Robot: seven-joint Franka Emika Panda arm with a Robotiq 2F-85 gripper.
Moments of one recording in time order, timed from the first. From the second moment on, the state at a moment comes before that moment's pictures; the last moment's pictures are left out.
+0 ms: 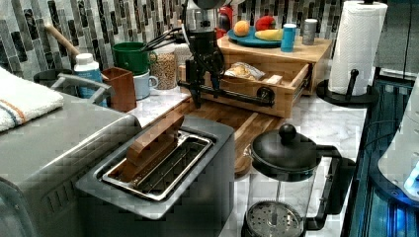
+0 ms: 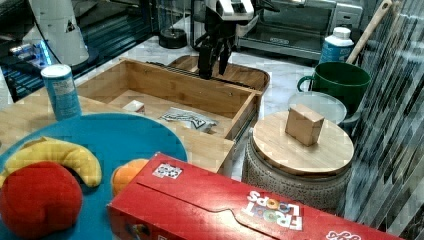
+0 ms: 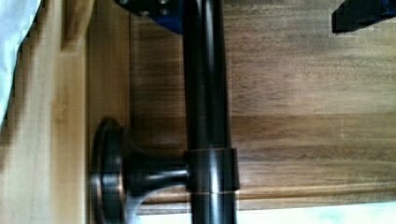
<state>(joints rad) -0.22 0.31 0.18 -2.18 0.03 0.80 -0.80</state>
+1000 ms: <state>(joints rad) -0.24 0.31 0.20 -2.17 0.03 0.80 -0.77</state>
